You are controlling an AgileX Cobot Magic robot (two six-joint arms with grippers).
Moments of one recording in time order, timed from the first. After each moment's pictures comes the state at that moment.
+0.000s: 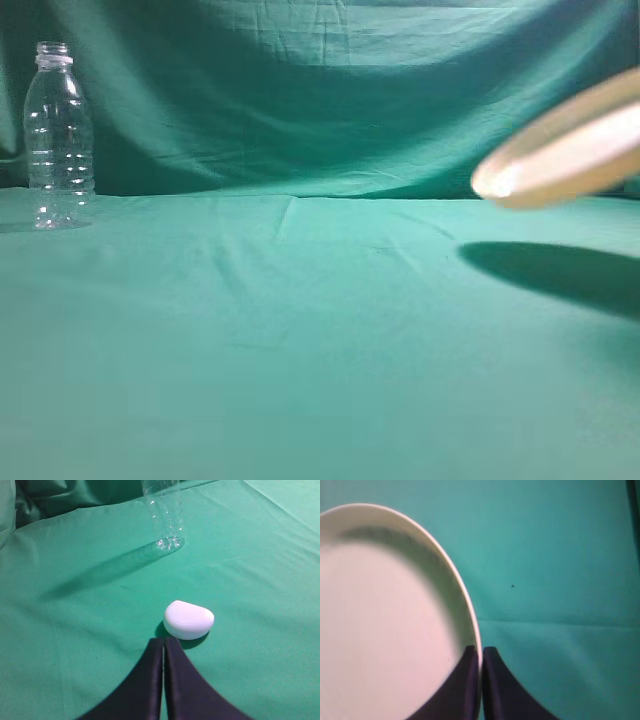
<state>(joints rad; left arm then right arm) 0.00 -0.02 0.02 -0.05 0.35 0.33 0.21 1.61 -1.34 -0.26 0.96 0.20</state>
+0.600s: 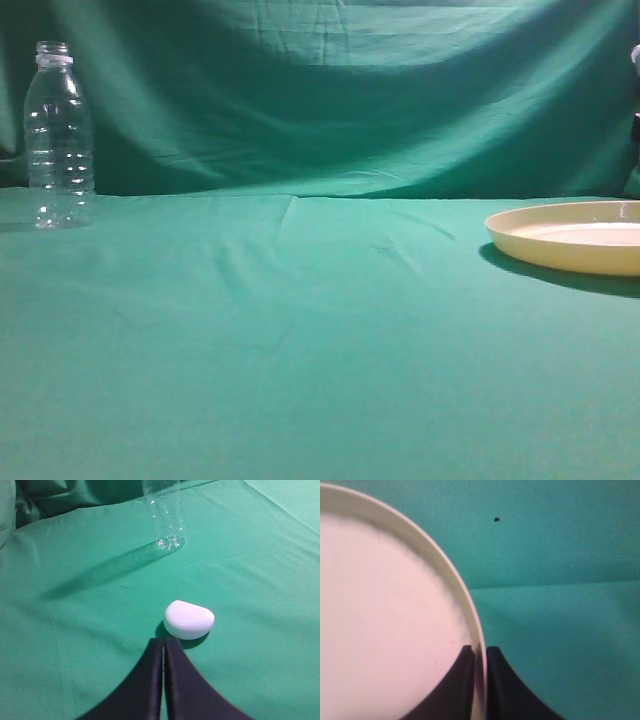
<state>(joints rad) 0.00 -0.02 0.02 -0.05 0.35 0.33 0.03 1.75 -1.02 -0.21 0.59 0.21</state>
